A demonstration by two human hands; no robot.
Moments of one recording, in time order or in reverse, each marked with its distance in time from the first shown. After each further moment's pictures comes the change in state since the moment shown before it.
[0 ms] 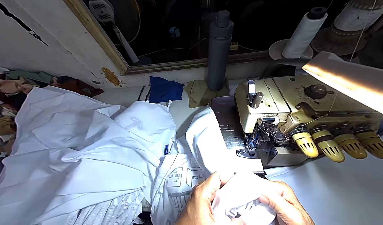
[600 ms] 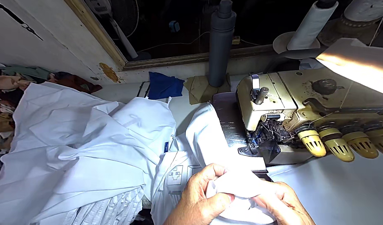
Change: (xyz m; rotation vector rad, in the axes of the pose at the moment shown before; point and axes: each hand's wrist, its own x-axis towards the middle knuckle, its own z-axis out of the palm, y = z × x) left_hand 0.008 -0.010 -0.005 -0.280 0.063 -0.096; right_hand 0.000 0.005 -0.005 -0.118 -0.081 -0.030
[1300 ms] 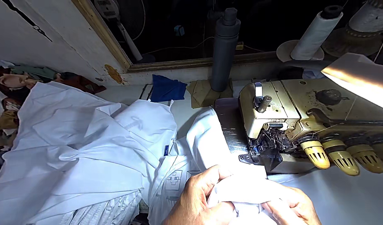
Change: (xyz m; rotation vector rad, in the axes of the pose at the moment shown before) left_hand 0.006 0.023 0.001 0.221 -0.049 0.142; right_hand 0.007 -0.013 0.003 -0.091 0.100 -0.139
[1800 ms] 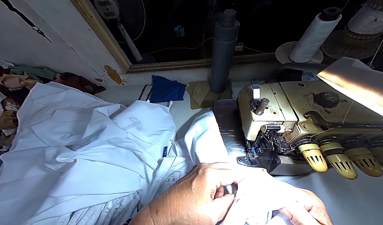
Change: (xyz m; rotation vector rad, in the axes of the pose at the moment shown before) left_hand 0.037 -0.007 -0.024 0.455 -0.323 0.288; right_hand 0.002 -0.002 -0.017 0.033 -0.009 -0.055
